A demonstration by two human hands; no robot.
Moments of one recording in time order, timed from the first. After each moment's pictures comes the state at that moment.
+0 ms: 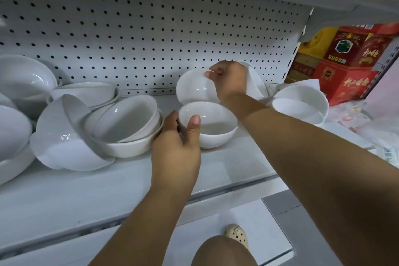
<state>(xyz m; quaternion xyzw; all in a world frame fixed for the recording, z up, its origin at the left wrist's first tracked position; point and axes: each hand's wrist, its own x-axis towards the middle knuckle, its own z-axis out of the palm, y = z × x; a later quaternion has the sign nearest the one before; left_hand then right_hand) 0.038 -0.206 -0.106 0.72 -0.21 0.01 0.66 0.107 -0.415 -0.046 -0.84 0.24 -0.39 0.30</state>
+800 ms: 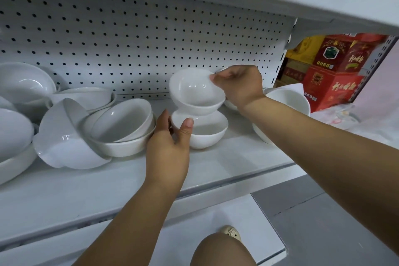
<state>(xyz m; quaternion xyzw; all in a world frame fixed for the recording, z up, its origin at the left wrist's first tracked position) 0.041 -0.205 -0.108 0.72 -0.23 0.00 0.66 0.039 -0.400 -0.017 -0.78 0.25 -0.41 0.39</state>
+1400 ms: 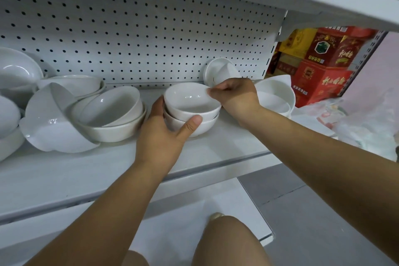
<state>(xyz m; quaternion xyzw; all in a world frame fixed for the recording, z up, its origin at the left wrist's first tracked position) 0.036 -0.204 -0.106 0.71 -0.30 0.01 0.64 -0.009 -0.387 -0.039 -0.79 0.30 -0.31 0.42</state>
